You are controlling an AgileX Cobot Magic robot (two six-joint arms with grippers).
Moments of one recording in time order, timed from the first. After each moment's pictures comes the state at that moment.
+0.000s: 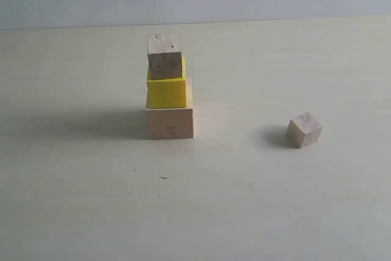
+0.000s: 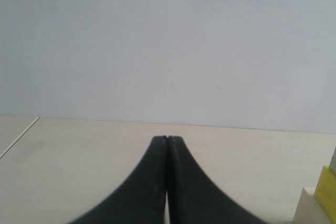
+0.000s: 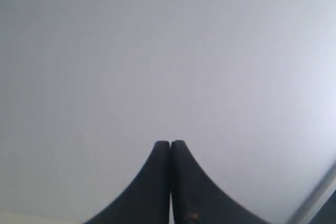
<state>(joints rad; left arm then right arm) -0.02 0.03 -0.40 0.05 0.50 -0.09 0.64 0.94 -1.06 -1.53 0.88 0.85</state>
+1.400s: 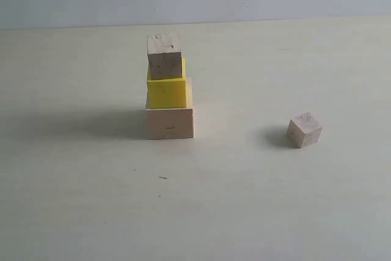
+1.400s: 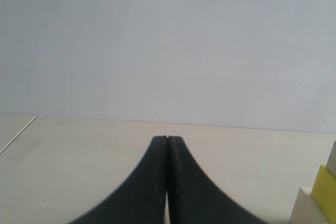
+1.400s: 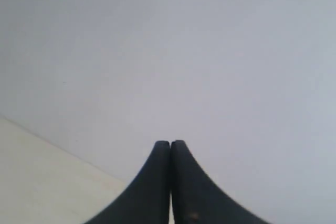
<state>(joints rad) -0.03 0.03 -0.40 0.05 0.50 -0.09 0.61 0.92 -0.93 -1.30 0.57 0.73</state>
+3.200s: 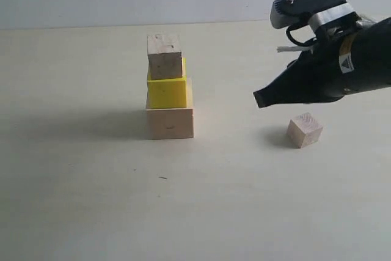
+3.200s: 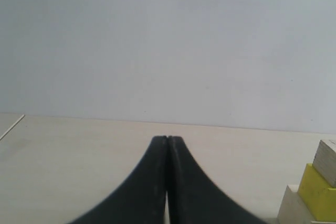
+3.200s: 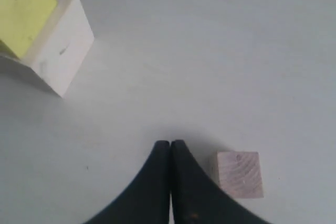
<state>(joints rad) -0.04 0.02 -0.40 0.02 0.51 -0.09 0.55 1.36 -0.77 -0.32 0.41 0.38</state>
